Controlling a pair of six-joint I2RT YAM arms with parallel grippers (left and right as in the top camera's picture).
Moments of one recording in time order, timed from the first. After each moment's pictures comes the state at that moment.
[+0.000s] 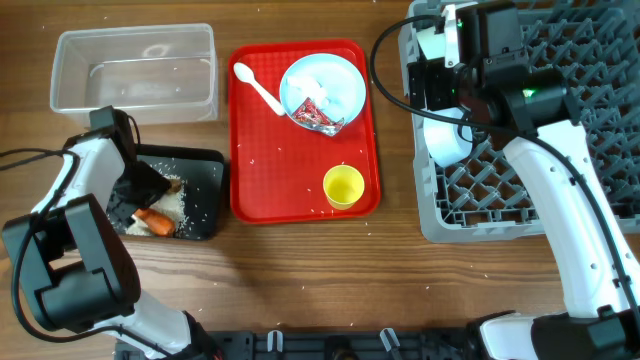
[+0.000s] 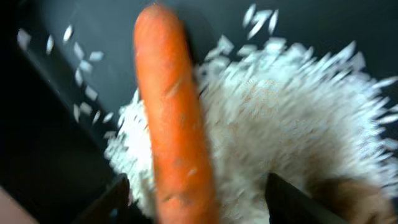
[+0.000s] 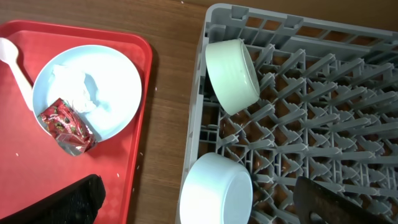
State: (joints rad) left arm 0.31 1.80 1.09 -0.90 -0.19 -0.60; right arm 0.27 1.55 1.62 -0.93 0.16 0.01
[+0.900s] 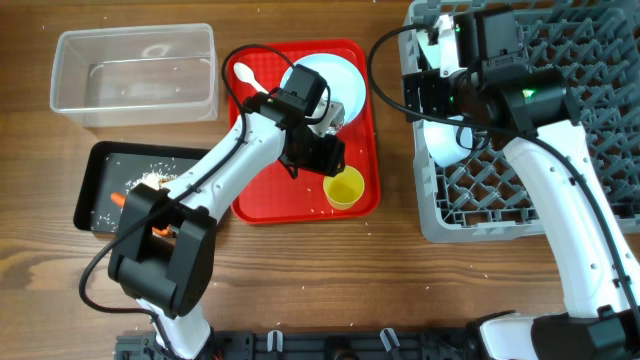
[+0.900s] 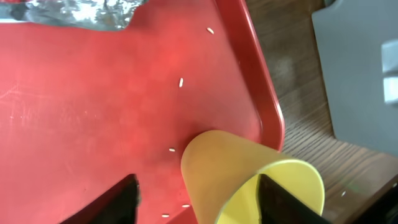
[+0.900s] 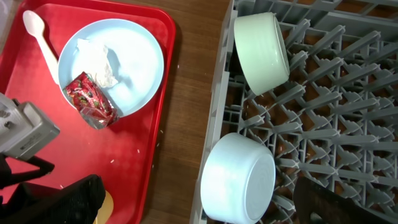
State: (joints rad) left arm -0.50 1.89 1.41 -0.83 0.34 -0.14; right arm 0.27 1.55 1.61 -1.00 0.07 0.01
